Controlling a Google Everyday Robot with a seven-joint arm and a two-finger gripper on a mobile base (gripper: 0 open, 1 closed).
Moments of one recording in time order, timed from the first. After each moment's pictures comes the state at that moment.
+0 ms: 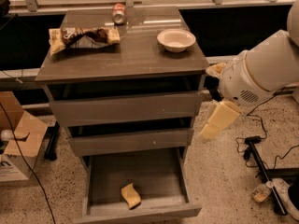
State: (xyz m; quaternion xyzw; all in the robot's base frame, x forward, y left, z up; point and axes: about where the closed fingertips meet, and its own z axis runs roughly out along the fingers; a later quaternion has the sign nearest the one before) arm 0.469 -0.135 0.895 -0.59 0.76 0.07 0.28
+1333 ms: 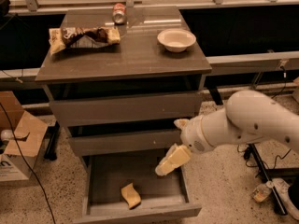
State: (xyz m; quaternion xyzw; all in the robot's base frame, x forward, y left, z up) arm 0.474 -0.063 0.718 -0.50 0.78 0.24 0.29
